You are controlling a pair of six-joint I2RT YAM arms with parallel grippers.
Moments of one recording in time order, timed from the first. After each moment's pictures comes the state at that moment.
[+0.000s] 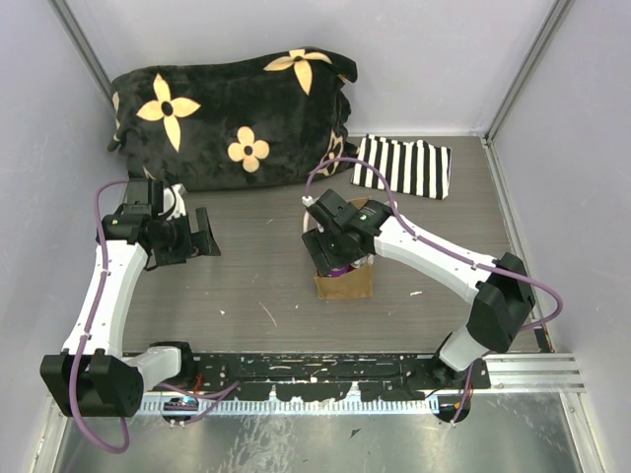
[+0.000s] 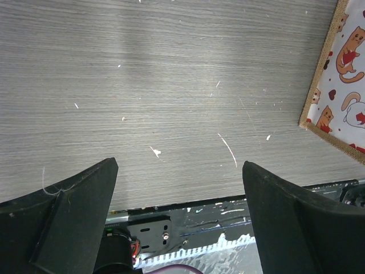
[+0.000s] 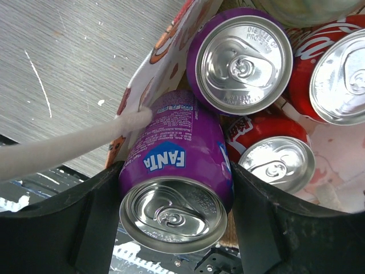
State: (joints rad) left arm -0.01 1.14 1.11 -1.04 0.23 -0.21; right arm 0.86 1.56 1.37 -0.93 0.07 0.35
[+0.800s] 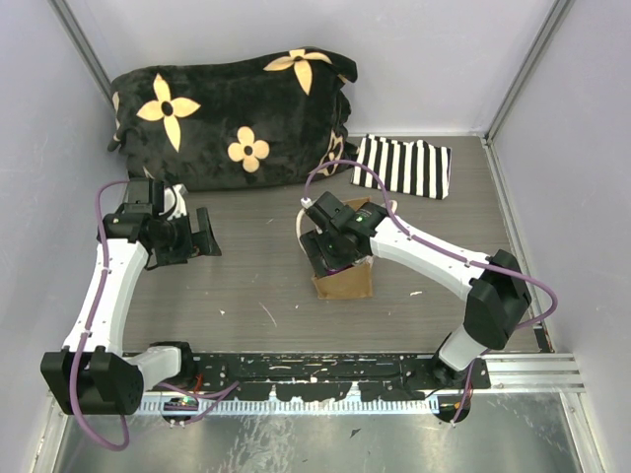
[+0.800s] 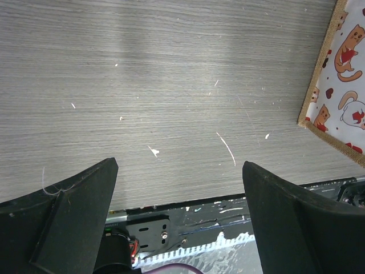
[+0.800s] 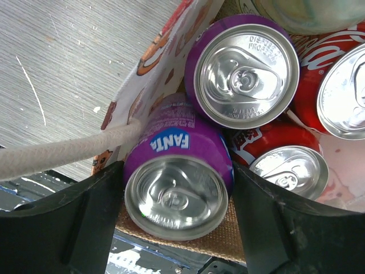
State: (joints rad) left arm -0.01 1.15 1.11 -1.04 0.24 -0.21; right arm 0.86 1.59 1.33 -0.88 0.08 0.35
